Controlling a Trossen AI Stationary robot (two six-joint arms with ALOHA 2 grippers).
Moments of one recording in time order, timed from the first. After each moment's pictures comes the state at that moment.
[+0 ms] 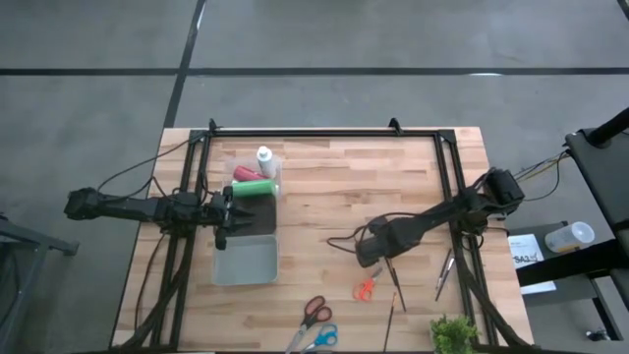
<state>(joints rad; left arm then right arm) -0.08 0.23 0.00 0.02 -0.06 -0.26 0.31 1.74 0.99 -0.84 0.07 1.58</state>
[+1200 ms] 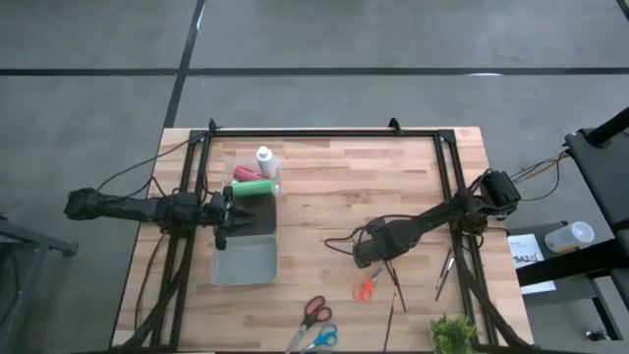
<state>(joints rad) -0.08 0.23 0.00 0.02 -0.06 -0.26 0.31 1.79 0.99 -0.80 0.10 1.57</state>
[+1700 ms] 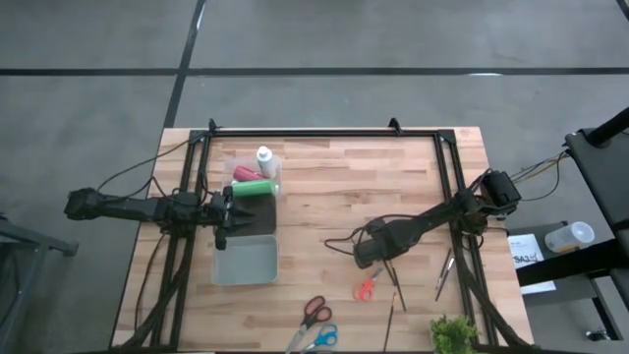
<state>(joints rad) -0.08 0.23 0.00 0.02 -0.06 -0.26 0.31 1.78 0.99 -0.81 0.10 1.52</state>
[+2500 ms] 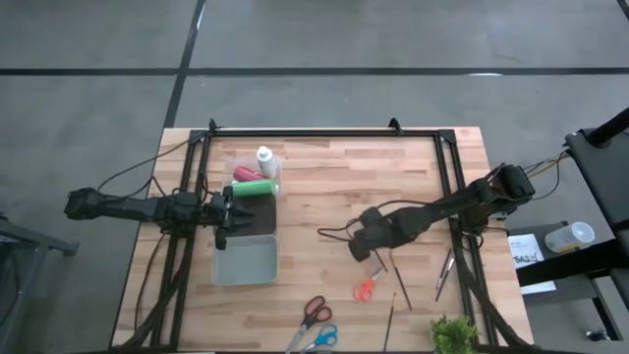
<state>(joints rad) -0.08 0.23 0.00 0.02 -0.06 -0.26 0.26 1.62 0.99 -0.70 0.24 1.28</state>
